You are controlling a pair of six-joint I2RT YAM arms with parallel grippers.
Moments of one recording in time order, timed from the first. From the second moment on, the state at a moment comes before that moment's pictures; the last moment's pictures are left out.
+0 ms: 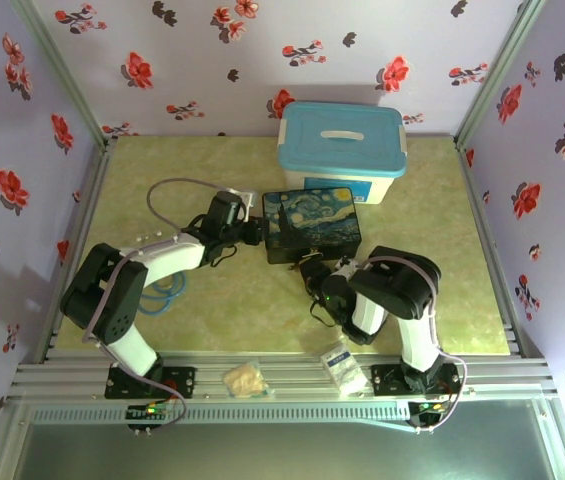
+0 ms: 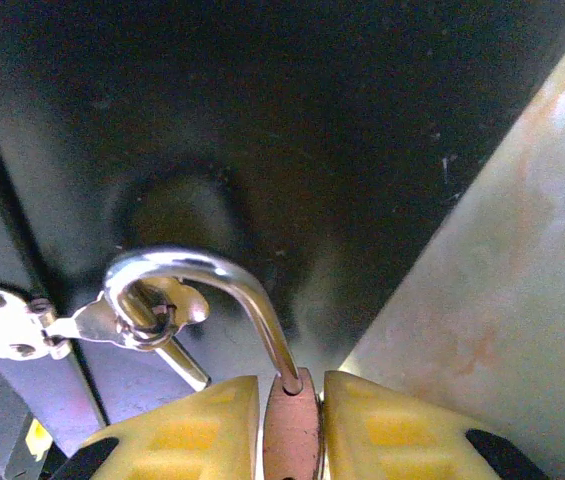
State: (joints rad) left arm -0.58 1.65 0.90 0.08 0.10 -0.39; right arm 0.89 1.98 0.29 1.40 0.34 1.58
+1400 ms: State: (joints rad) left arm -0.60 1.66 1.01 -0.06 0.03 -0.43; right arm 1.03 1.67 0.71 0.00 0.49 1.06
